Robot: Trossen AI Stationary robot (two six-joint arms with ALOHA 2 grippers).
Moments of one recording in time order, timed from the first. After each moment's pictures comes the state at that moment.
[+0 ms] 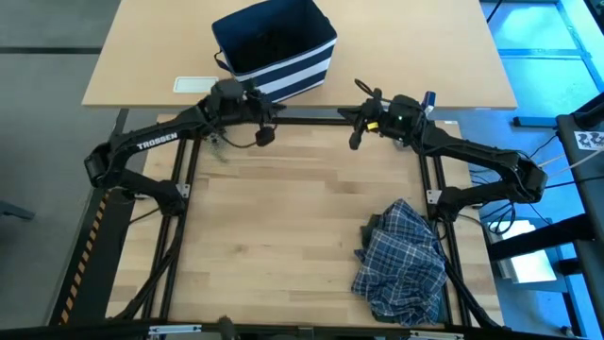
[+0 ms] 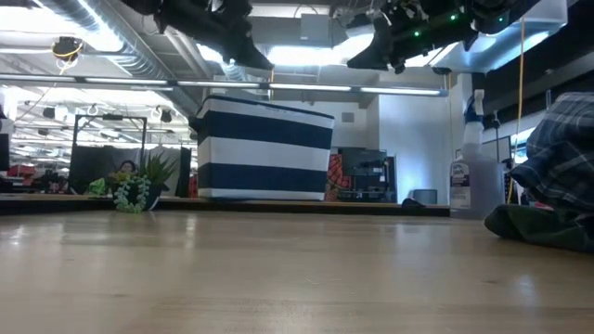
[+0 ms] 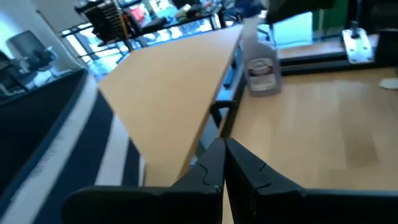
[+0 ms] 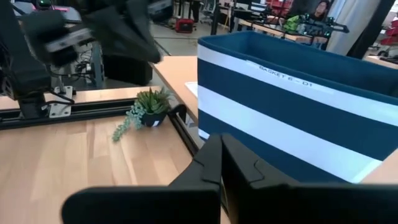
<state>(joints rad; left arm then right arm) 0.60 1.33 1.10 -0.08 0.10 0.38 -0.53 1.24 0.92 0.18 -0.10 -0.16</state>
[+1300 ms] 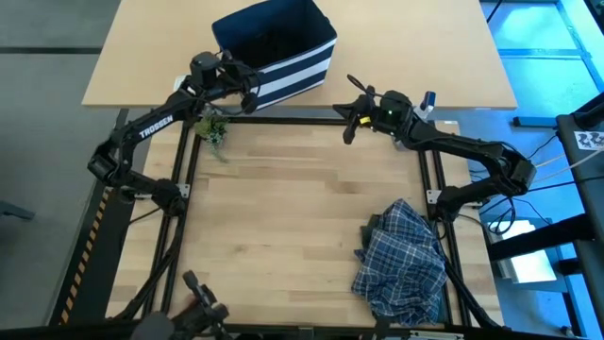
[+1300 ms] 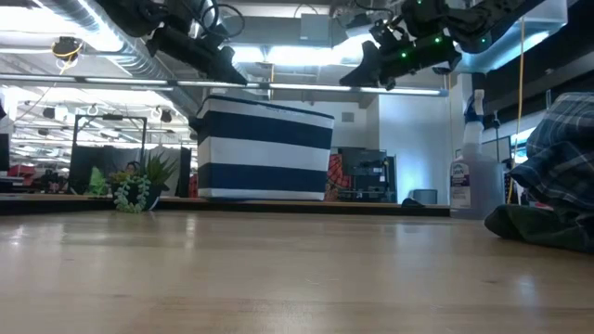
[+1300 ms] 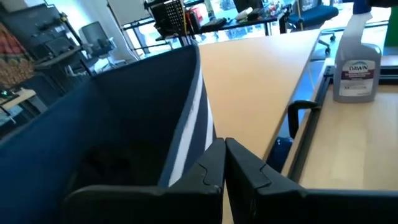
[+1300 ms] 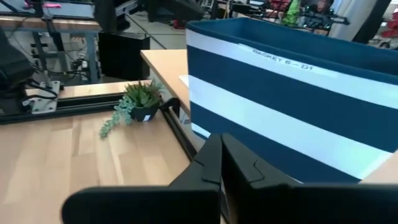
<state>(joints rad) 0.96 1.37 1.11 0.04 0.25 0.38 -0.60 1.37 0.92 0.30 -0.16 -0.16</state>
